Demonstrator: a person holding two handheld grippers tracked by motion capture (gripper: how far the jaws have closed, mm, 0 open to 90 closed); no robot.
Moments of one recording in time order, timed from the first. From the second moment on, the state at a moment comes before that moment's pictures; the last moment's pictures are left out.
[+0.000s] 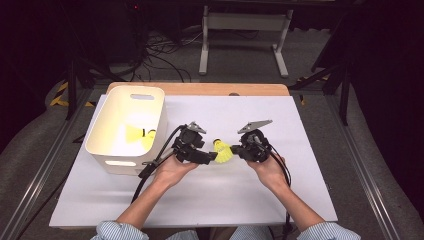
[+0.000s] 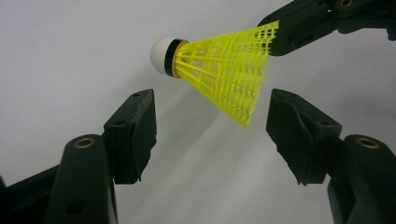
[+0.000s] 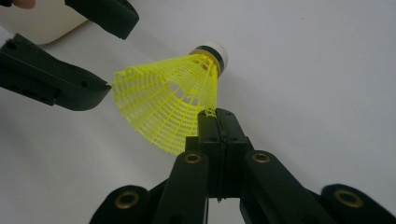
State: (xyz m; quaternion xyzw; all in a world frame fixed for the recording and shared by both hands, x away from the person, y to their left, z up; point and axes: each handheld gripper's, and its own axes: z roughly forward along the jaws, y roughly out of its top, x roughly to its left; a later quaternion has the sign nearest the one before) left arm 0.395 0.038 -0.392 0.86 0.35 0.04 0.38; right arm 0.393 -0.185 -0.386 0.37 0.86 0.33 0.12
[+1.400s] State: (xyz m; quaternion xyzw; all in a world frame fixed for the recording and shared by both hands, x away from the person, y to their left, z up) left arm 0.400 0.036 -0.395 0.86 0.36 0.06 0.35; right arm 0.387 -0.171 -0.385 0.34 0.87 0.35 0.11
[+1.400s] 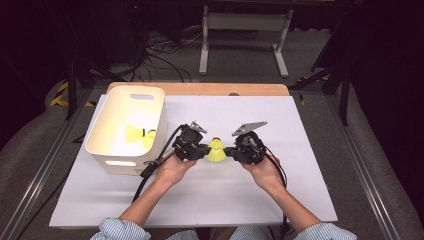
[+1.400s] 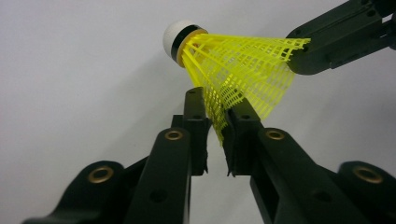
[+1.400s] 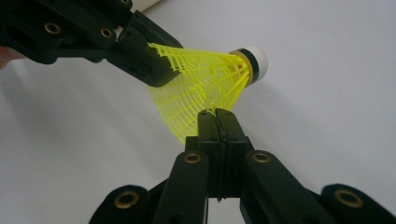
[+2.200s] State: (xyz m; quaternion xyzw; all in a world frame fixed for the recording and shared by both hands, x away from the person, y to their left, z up) left arm 0.401 0.038 -0.392 0.87 0.36 0.08 0.33; right arm 0.378 -0.179 -0.385 0.34 0.85 0.38 0.11
